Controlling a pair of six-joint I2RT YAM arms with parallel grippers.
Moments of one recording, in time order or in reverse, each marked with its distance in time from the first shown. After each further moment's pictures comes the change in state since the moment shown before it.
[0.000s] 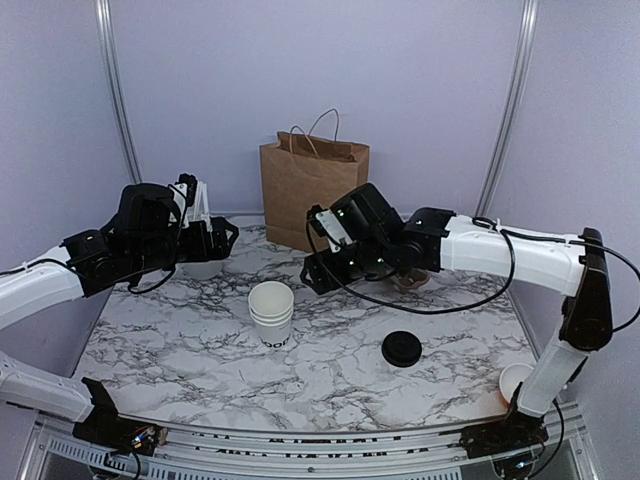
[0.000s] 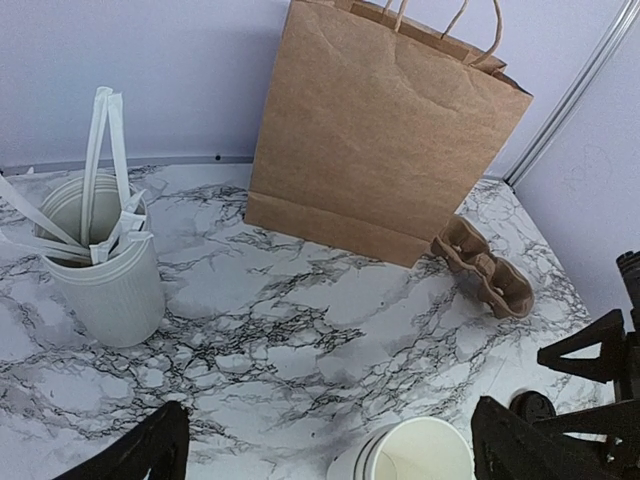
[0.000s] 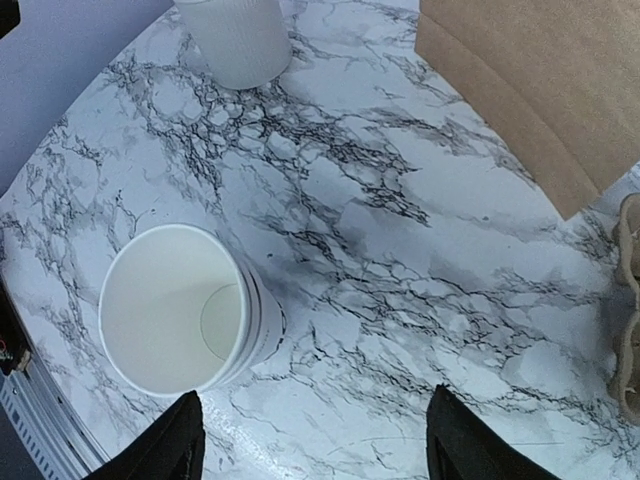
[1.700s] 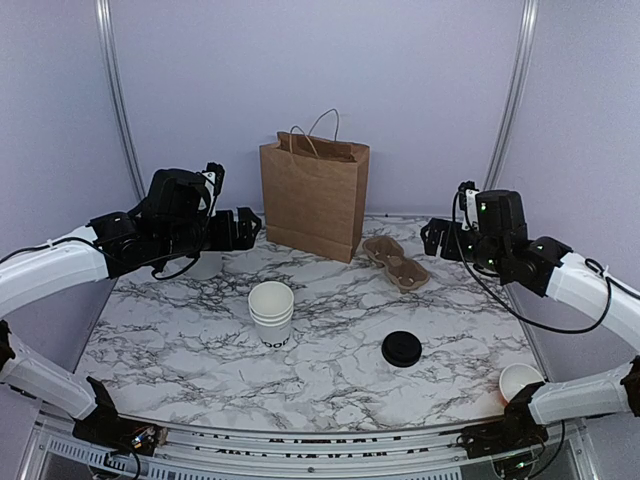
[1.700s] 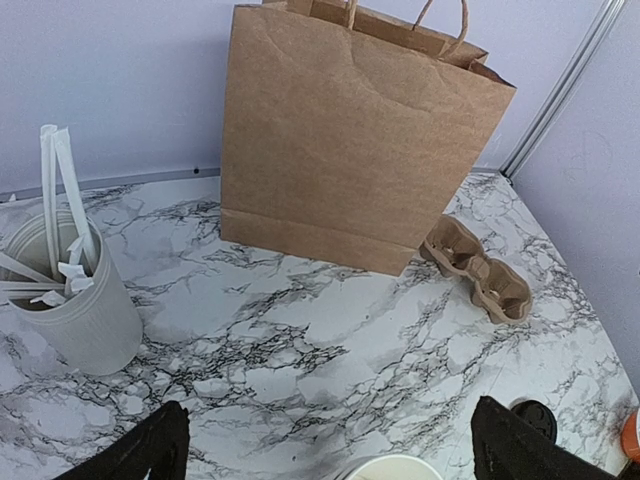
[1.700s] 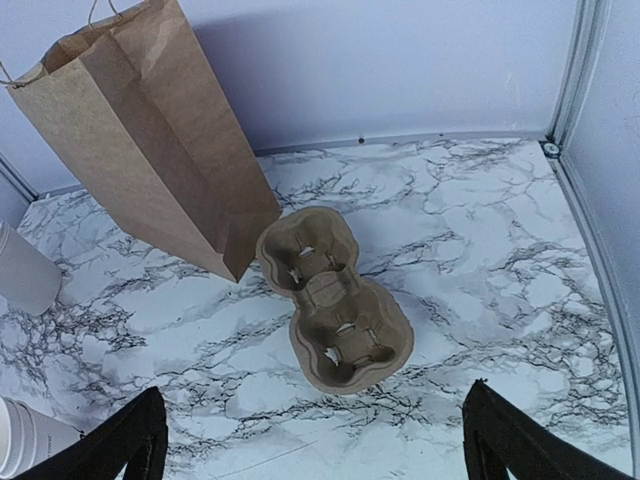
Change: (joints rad) left arm -0.055 0.169 0.154 -0.006 -0.039 0.027; right arm -0.441 -0.579 -0.523 0.218 0.191 0.067
